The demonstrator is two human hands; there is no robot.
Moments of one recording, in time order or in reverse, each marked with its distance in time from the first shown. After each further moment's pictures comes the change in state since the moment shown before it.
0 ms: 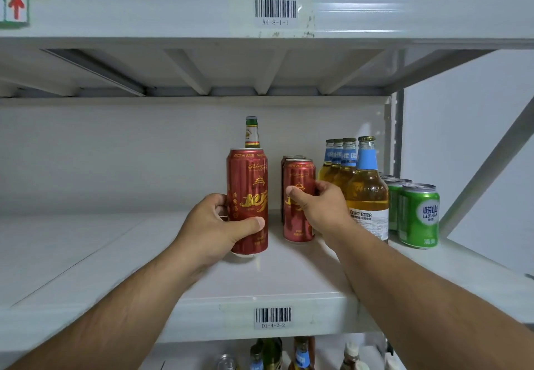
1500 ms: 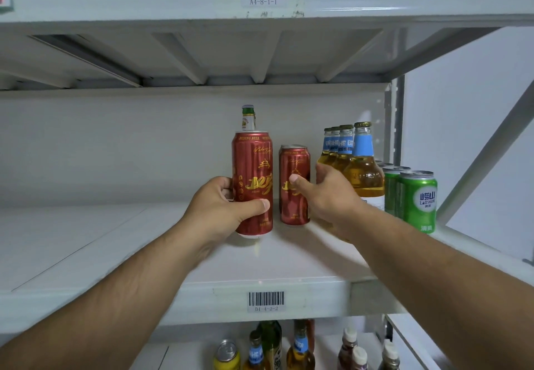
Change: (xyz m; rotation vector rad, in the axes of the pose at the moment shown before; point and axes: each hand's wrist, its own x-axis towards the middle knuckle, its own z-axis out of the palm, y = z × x) left_hand 0.002 0.011 0.016 -0.002 0.001 0.001; right_hand -0.031 -0.029 -0.023 -0.196 -0.097 -0.055
